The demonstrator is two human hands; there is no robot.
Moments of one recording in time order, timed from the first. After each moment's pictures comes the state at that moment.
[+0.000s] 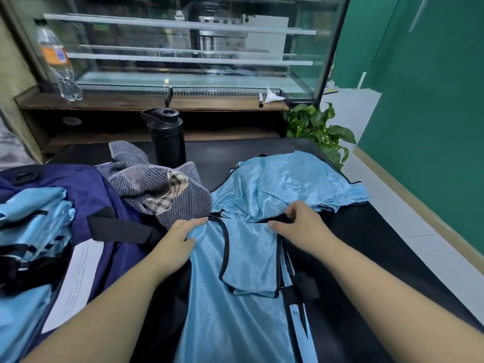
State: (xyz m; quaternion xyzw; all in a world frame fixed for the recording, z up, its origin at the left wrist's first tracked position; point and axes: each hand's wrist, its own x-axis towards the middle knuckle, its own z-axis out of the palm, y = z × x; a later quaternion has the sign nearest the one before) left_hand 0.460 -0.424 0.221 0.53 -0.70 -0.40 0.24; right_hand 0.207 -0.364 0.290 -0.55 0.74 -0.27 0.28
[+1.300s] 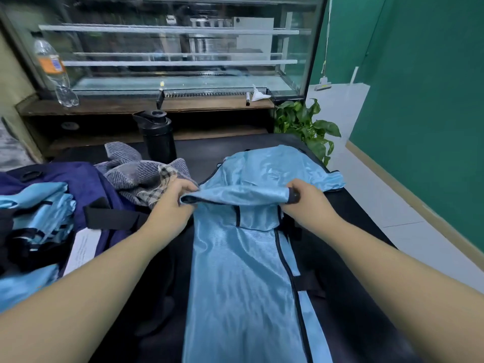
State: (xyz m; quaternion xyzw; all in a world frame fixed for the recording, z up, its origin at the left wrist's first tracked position) left_hand 0.434 -0.402 0.284 0.47 -0.70 -0.37 0.39; right_hand 0.161 -0.336 0.308 -0.59 0.70 -0.33 0.21
